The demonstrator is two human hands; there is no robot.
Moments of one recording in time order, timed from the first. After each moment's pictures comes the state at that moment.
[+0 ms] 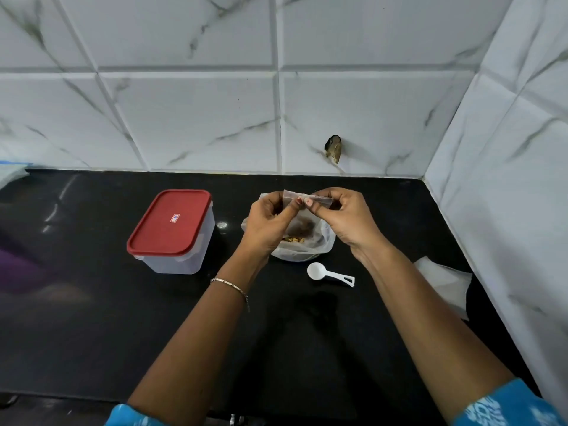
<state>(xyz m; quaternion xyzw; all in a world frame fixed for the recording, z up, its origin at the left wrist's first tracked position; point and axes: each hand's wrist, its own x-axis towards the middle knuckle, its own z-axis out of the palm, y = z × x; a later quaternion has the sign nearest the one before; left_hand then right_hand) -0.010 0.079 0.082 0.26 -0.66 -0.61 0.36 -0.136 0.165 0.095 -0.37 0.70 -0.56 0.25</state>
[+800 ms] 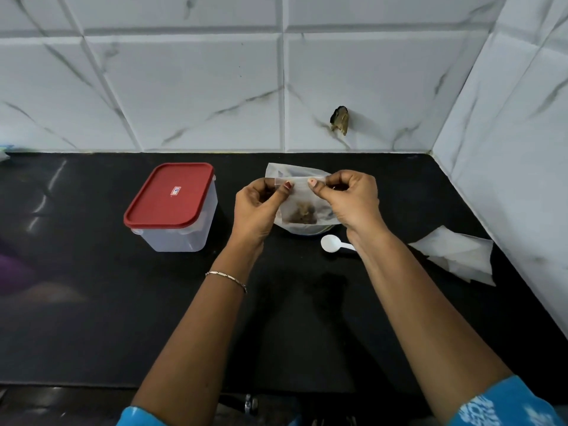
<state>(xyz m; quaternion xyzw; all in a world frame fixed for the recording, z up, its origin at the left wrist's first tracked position) 0.023 0.065 0.028 0.26 -0.60 -0.63 0.43 -0.100 0.150 0.046 -0.30 0.73 -0.59 0.14</state>
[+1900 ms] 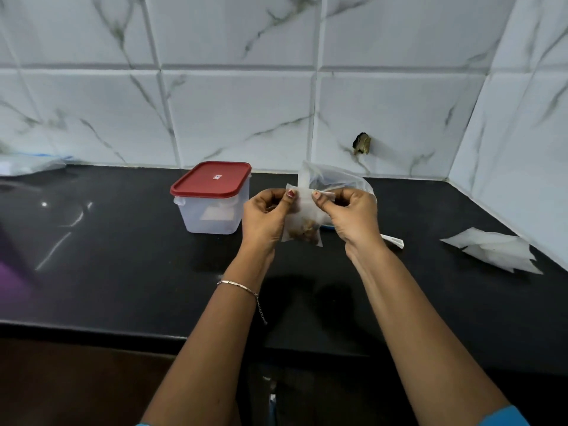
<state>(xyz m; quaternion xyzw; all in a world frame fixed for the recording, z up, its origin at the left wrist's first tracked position) 0.087 0.078 -0.034 0.24 -0.57 -0.60 0.50 -0.023 0.160 -0.017 -0.35 0.62 -0.69 0.11</state>
